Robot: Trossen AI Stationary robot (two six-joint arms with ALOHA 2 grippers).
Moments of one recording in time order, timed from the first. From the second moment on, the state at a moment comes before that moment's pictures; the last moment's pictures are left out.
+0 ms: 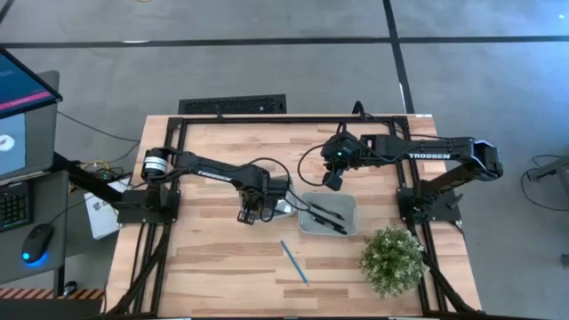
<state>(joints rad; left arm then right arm) 0.01 1.93 1.34 -1.00 -0.03 0.27 -0.19 1.36 1.04 -0.66 0.16 0.07</state>
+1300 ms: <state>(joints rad) -0.11 1.63 1.34 -0.78 -0.03 0.23 -0.19 1.36 1.04 -0.63 0.16 0.07</state>
